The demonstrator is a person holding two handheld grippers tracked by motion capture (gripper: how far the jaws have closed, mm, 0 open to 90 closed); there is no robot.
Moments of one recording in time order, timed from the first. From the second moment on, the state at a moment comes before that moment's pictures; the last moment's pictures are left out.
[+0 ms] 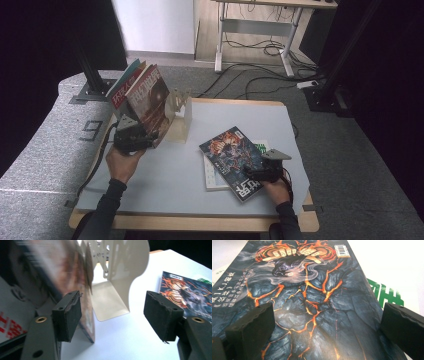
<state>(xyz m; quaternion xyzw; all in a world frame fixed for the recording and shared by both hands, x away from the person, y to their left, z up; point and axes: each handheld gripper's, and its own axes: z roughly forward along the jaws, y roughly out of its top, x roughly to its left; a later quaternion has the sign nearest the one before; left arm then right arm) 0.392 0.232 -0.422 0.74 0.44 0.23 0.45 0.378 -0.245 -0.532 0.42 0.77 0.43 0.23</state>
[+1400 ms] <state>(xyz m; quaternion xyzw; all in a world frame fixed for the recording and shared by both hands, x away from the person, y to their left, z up) 0.386 0.155 -0.528 0.87 0.32 0.11 0.36 0.378 -0.245 -0.532 0.42 0.77 0.43 0.23</state>
